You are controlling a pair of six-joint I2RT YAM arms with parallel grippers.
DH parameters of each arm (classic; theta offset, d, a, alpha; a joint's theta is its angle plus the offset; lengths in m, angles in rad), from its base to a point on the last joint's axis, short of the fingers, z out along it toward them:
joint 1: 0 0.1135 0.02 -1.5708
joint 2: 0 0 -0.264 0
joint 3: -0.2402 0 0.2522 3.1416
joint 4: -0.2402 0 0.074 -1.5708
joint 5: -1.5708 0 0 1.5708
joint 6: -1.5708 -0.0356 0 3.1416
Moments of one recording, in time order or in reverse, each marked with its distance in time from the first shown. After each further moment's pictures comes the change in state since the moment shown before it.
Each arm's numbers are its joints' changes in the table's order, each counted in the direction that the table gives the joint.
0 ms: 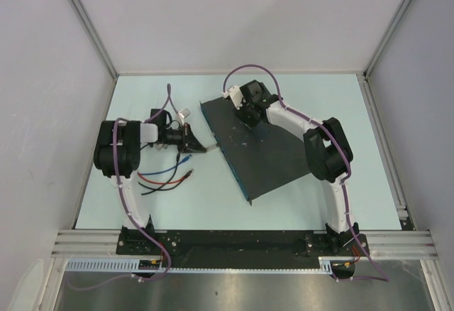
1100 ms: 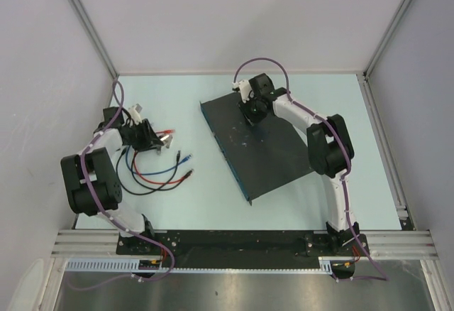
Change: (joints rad) left arm 0.306 -0.428 0.093 -0.279 0.517 -0.138; right arm -0.084 0.032 -0.080 -0.072 0.167 -0.134
